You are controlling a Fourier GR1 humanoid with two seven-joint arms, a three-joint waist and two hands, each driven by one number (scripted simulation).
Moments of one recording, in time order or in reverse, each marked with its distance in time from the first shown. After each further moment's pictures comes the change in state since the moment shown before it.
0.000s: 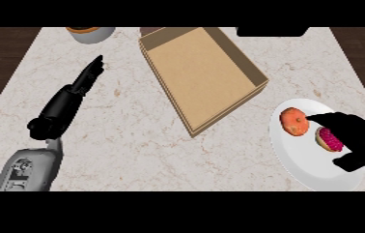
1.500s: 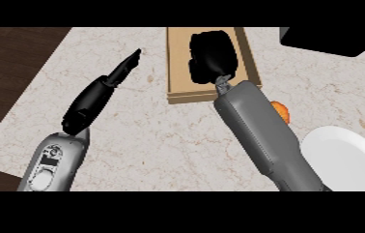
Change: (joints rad) left arm -0.119 -0.078 -0.101 0.010 -0.032 -0.070 0.006; right arm -0.750 0.540 0.292 0.162 0.009 -0.201 0.735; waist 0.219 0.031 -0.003
